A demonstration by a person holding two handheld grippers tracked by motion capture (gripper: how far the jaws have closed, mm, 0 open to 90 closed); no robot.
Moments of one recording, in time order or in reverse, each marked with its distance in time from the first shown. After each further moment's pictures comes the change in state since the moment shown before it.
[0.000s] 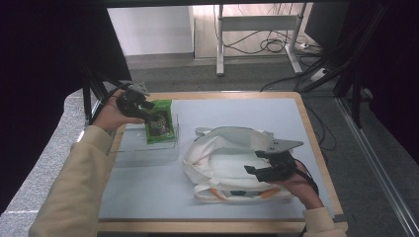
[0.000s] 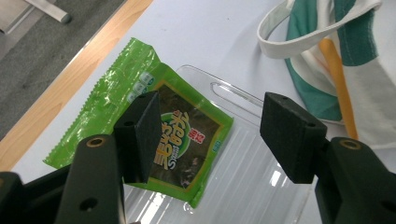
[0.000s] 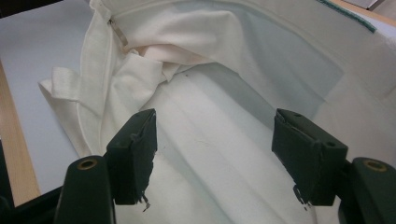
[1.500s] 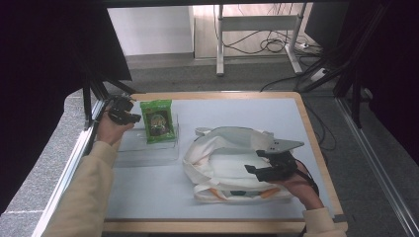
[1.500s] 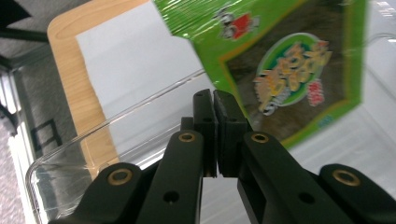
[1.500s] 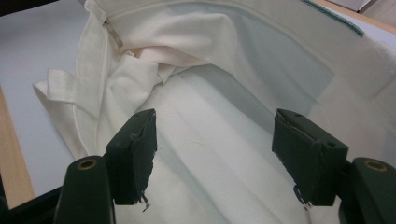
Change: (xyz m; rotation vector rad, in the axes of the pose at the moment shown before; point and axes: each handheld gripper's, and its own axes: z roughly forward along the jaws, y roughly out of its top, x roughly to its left) left arm 0.032 -0.063 0.041 0.093 0.303 -0.451; right arm 0.002 0.001 -0.002 -0.003 -0.025 -0.001
